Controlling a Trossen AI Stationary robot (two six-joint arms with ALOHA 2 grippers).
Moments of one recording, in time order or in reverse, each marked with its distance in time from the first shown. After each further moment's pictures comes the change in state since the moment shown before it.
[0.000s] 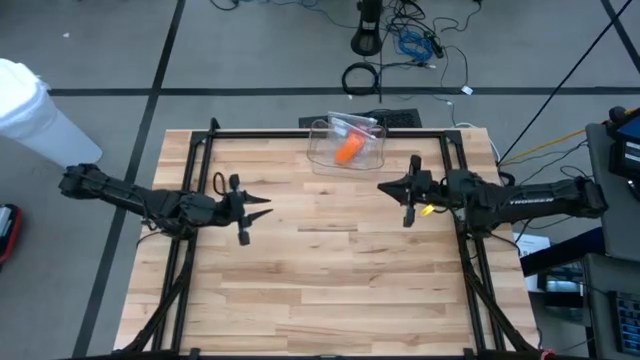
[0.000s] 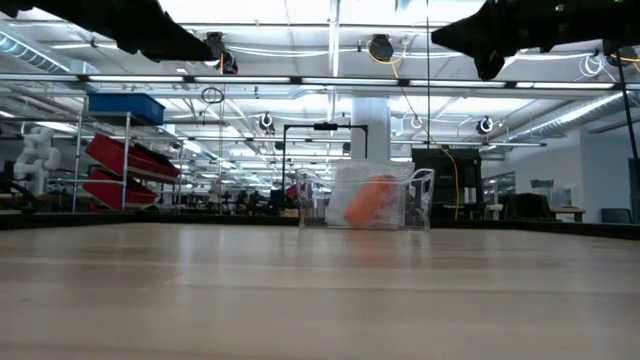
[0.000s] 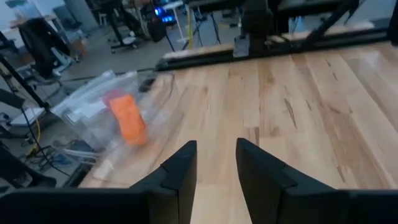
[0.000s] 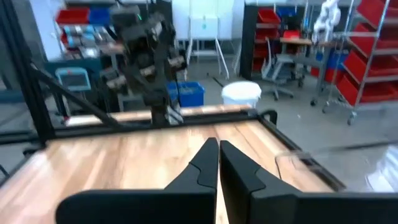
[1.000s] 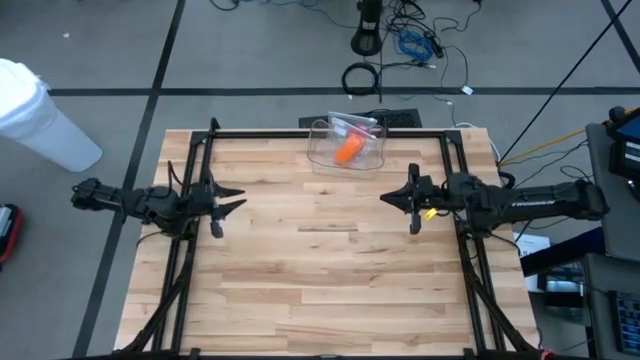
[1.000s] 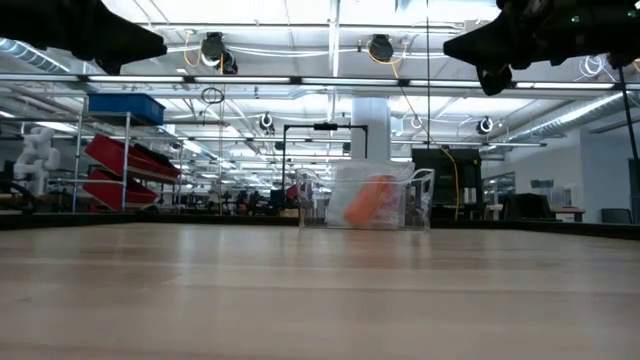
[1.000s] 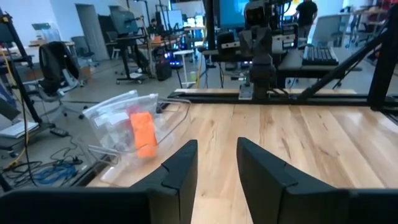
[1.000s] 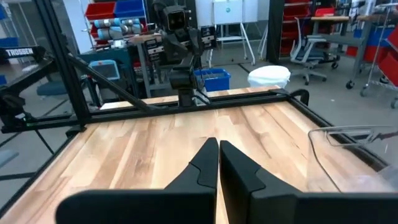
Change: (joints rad) left arm 0.004 -0.535 -0.187 -0.111 0.004 -0.040; right arm -0.007 -0.064 -0.069 -0.040 -0.122 0.069
